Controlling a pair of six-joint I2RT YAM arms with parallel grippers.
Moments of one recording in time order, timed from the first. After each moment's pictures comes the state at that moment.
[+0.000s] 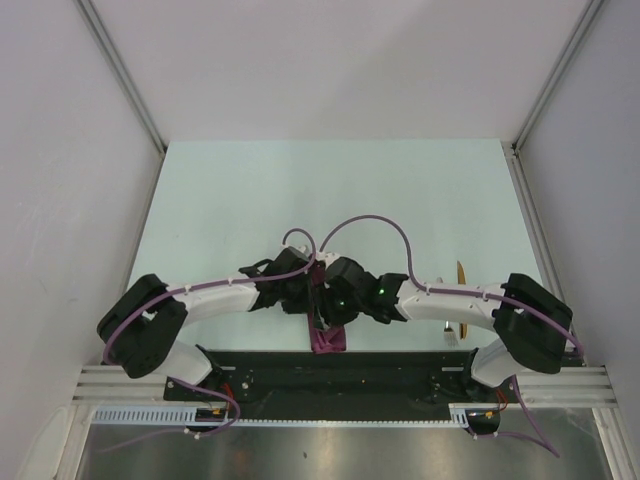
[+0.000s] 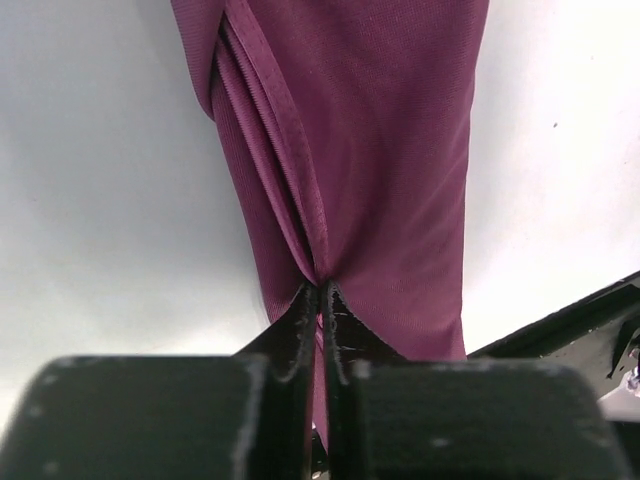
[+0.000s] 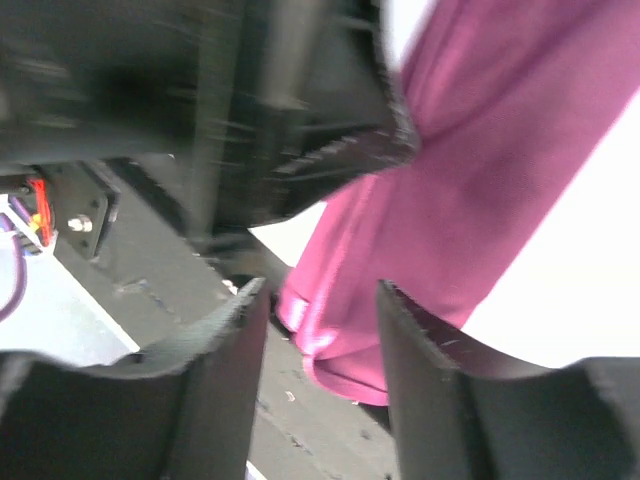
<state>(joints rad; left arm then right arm) -0.78 1.45 0.65 -0.22 0.10 -0.80 1.09 1.52 0.88 -0.21 -0.09 0.66</state>
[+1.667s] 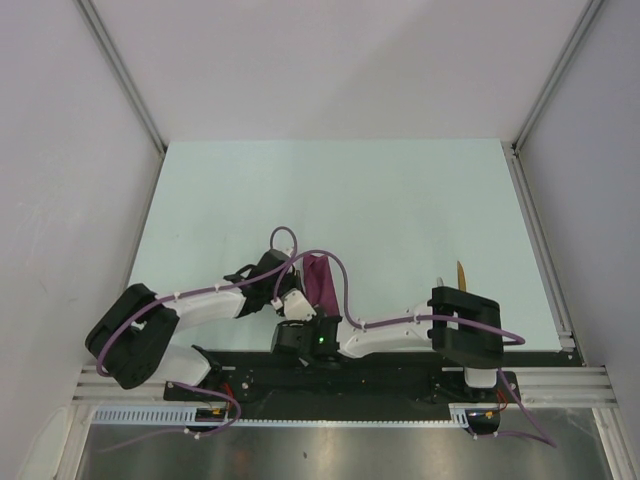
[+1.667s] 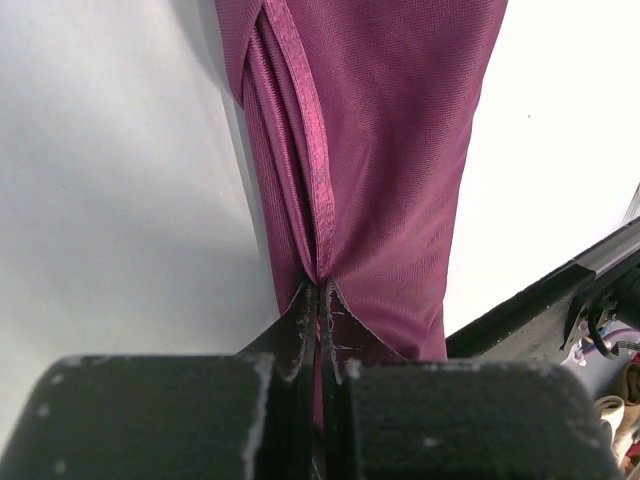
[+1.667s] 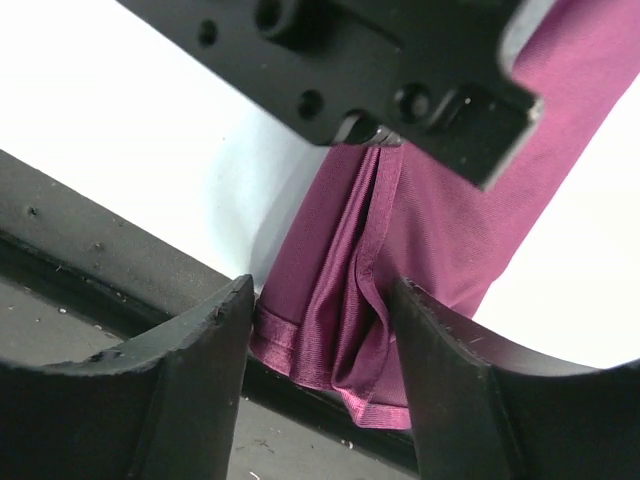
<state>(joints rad) -0.68 1.37 0.52 -0.08 0.23 -0.81 1.46 1.85 1.18 -0.52 0.52 0.70</state>
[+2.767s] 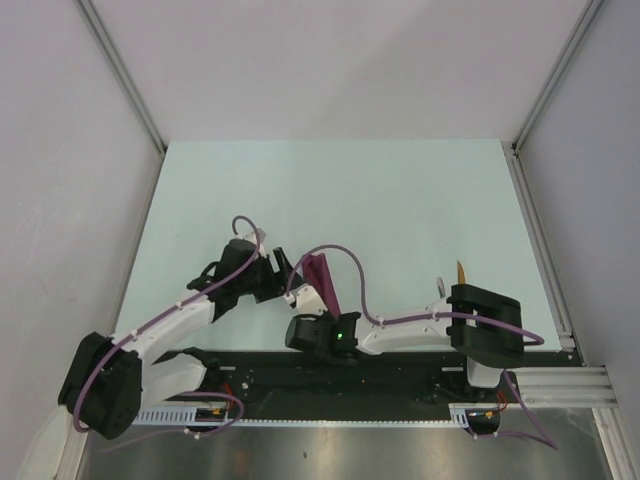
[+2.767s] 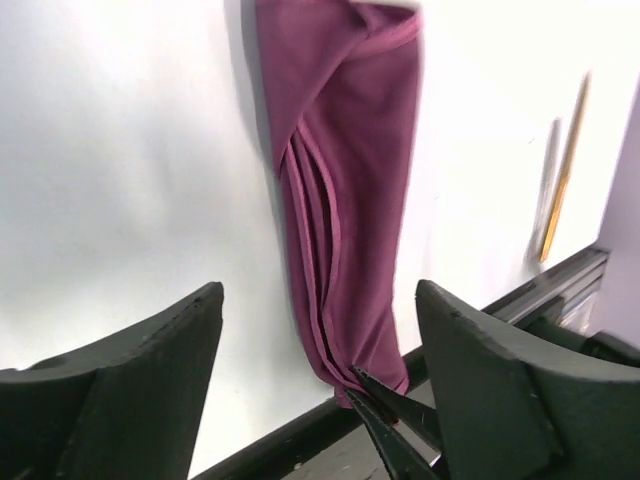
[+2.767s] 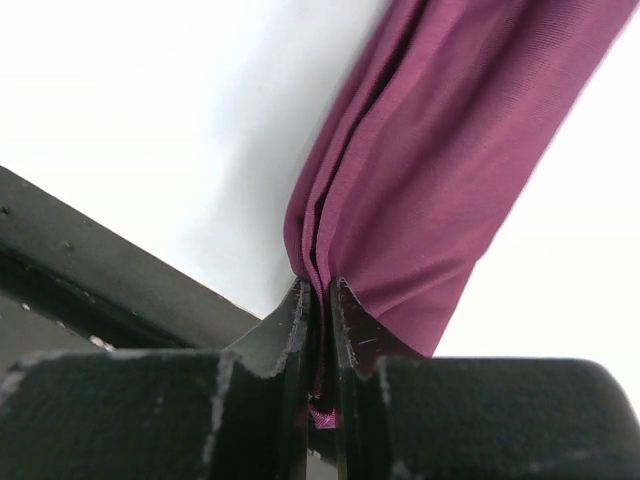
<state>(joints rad) -0.49 1.11 0.48 -0.14 0.26 -0.80 1.43 1.78 1.06 -0.41 0.53 0.66</state>
